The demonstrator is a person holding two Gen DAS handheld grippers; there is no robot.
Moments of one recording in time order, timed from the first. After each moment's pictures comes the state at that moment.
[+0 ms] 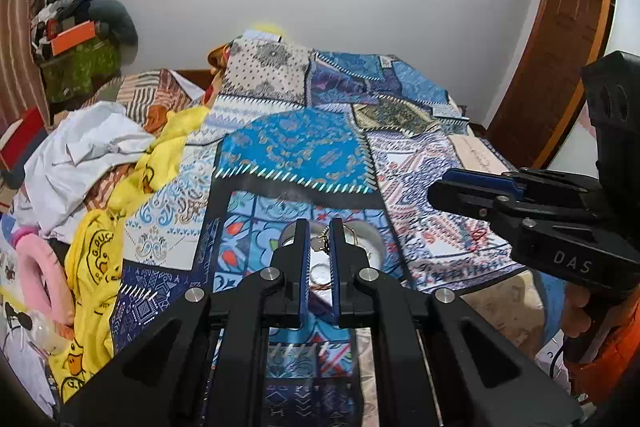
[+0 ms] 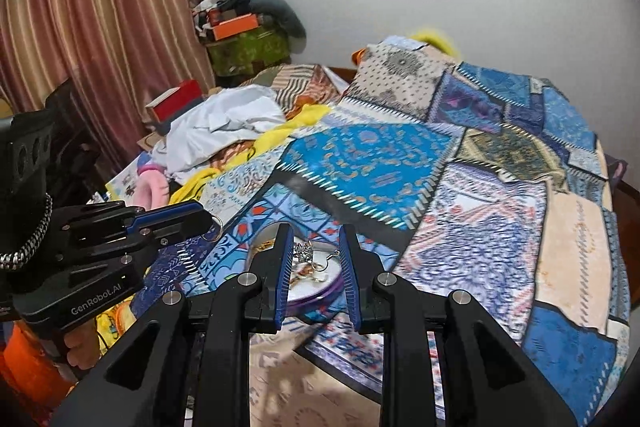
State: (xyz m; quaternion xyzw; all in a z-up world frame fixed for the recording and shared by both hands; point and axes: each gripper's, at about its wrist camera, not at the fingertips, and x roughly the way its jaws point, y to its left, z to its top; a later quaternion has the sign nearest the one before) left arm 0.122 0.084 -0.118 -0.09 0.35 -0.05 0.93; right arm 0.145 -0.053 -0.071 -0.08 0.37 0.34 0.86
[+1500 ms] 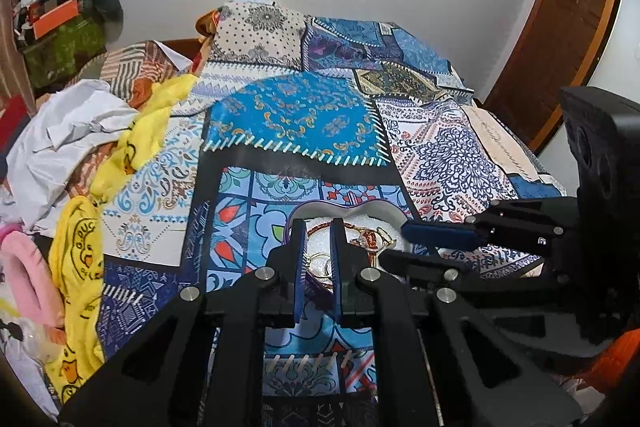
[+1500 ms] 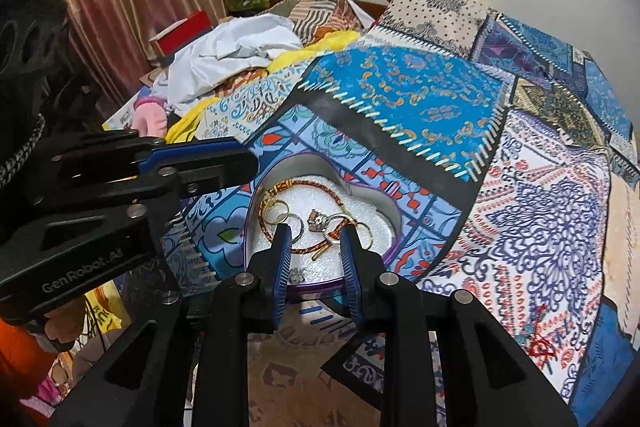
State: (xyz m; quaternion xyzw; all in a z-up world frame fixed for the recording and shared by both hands) left arm 0.152 0.094 -0.149 -0.08 0.40 -0.08 0.91; right arm 0.152 -0.013 -0.131 -0.13 0.45 0.35 0.81
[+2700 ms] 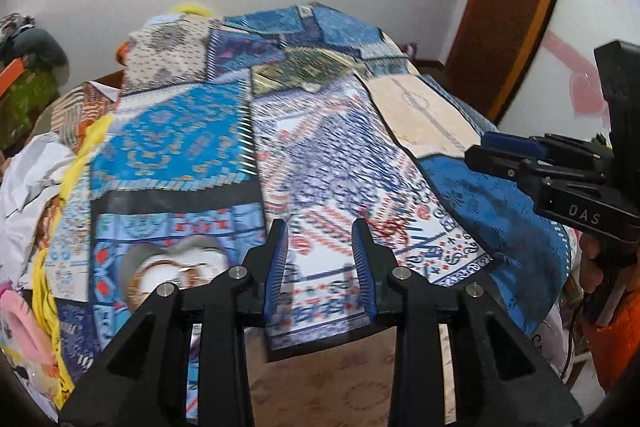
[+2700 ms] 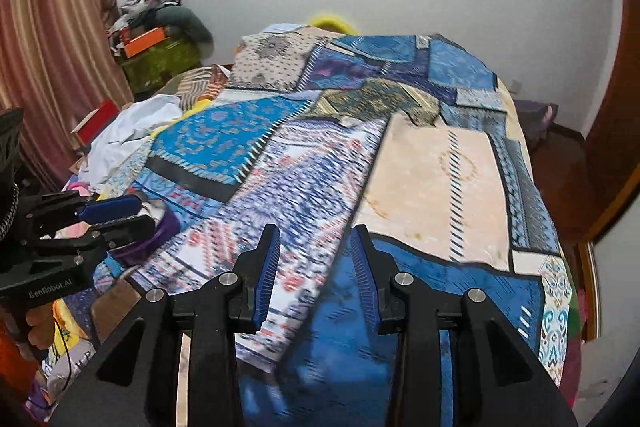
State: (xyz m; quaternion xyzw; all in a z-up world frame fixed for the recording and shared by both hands) left arm 0.176 -0.060 -0.136 0.00 0.42 -0.15 0.90; right arm 0.164 -0.212 -0.083 -0.04 0.39 0.20 0.90
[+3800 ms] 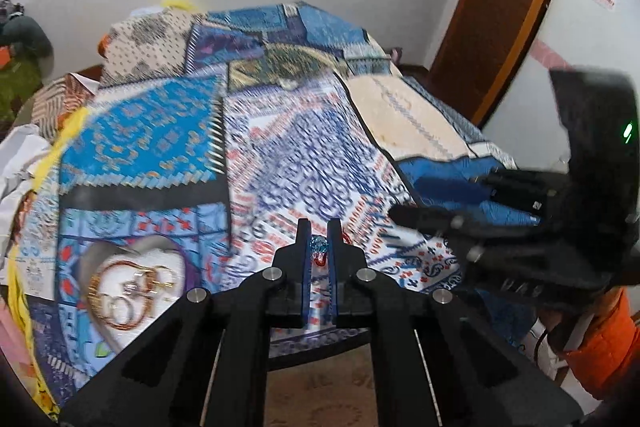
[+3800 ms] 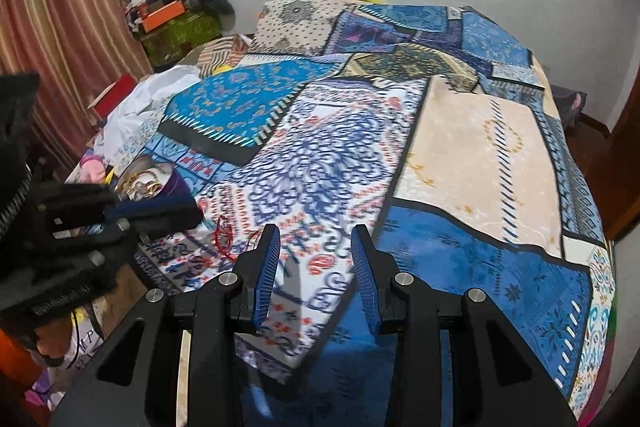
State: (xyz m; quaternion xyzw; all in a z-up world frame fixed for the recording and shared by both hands) left arm 0.177 -0.063 -0.139 -0.03 0.40 -0.17 0.90; right arm 0.172 -0.192 -0.115 -0.05 0.43 0.25 0.87
